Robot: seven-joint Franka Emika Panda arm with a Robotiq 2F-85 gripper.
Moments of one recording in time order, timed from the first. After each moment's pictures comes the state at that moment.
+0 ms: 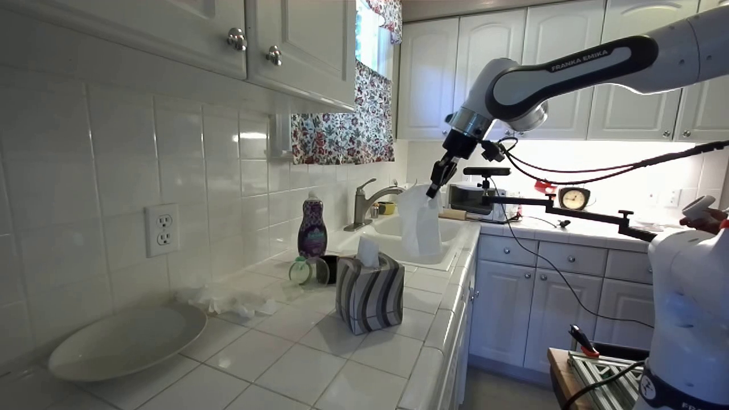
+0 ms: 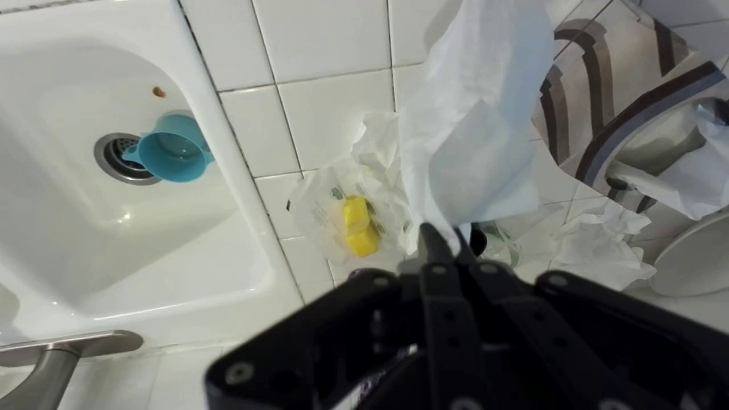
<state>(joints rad) -0.16 -0.49 -0.32 -2.34 0.00 2.31 -0.18</state>
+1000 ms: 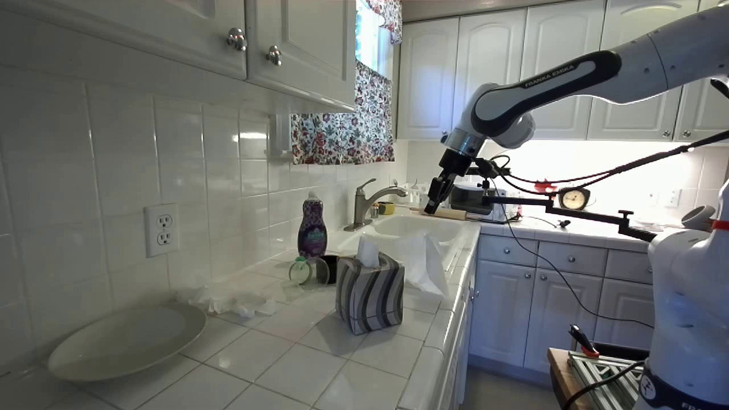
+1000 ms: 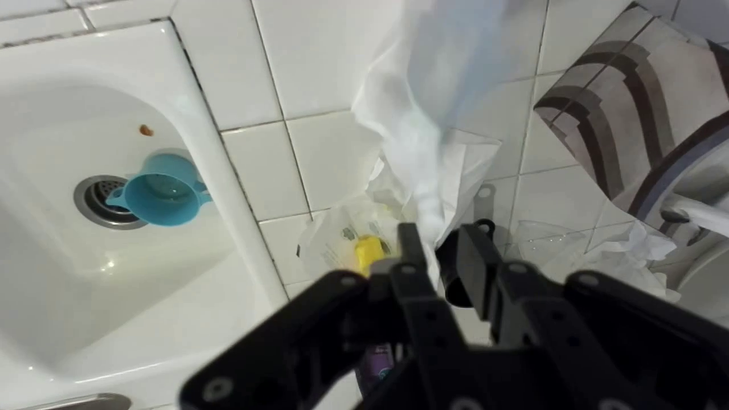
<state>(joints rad) -0.16 -0.37 -0.39 -2.33 0.11 2.33 -0.30</state>
